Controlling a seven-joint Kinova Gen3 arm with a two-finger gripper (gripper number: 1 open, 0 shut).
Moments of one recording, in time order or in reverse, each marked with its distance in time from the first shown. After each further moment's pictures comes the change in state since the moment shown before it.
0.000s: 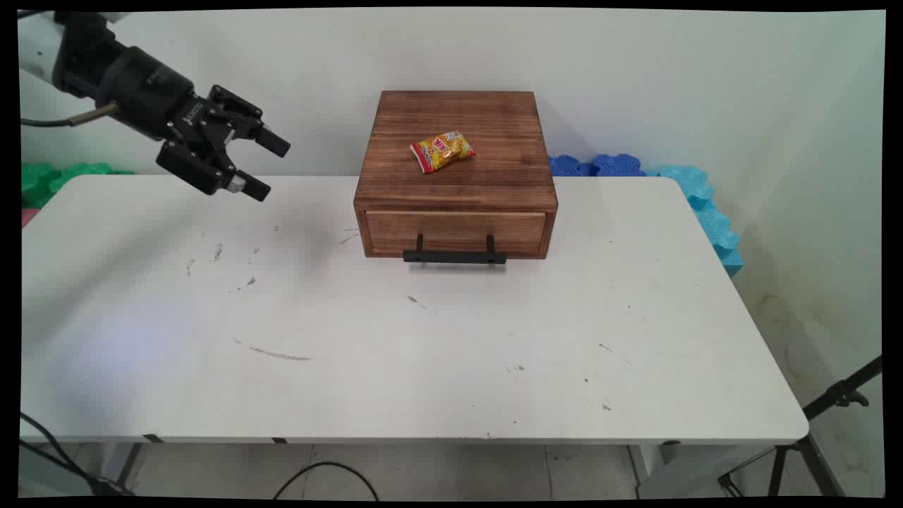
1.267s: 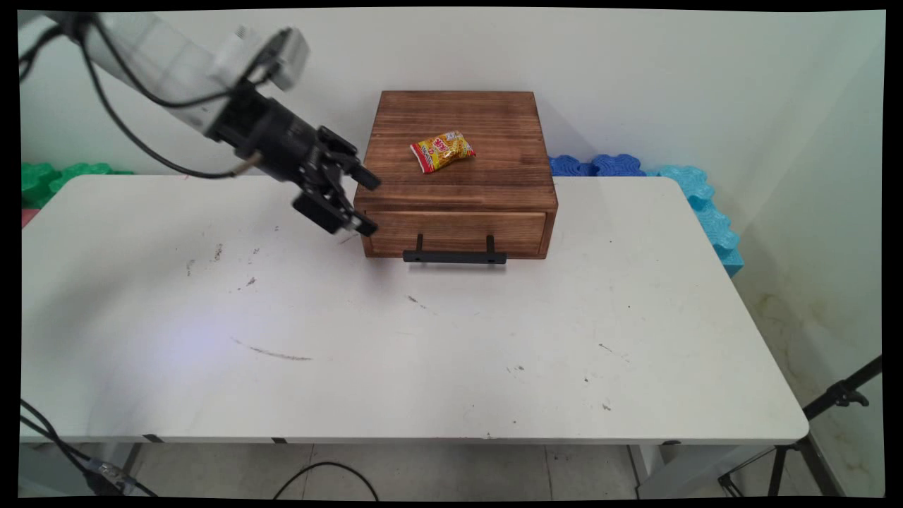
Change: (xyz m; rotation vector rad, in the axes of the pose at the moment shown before) arm 0.050 0.005 0.126 0.066 -0.098 -0.002
